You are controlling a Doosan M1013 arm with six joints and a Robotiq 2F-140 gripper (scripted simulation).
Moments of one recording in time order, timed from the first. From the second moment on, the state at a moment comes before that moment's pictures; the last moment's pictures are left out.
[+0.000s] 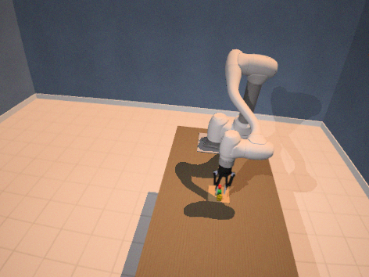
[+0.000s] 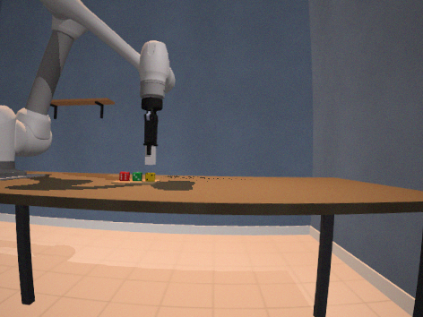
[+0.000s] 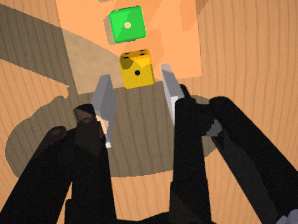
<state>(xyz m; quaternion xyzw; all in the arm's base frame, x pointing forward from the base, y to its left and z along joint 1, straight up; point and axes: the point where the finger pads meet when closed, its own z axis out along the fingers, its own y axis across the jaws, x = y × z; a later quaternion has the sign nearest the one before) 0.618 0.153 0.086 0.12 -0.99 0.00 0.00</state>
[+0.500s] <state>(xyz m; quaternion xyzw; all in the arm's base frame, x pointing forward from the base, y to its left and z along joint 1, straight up) 0.618 0.153 0.120 0.12 -0.99 0.00 0.00</state>
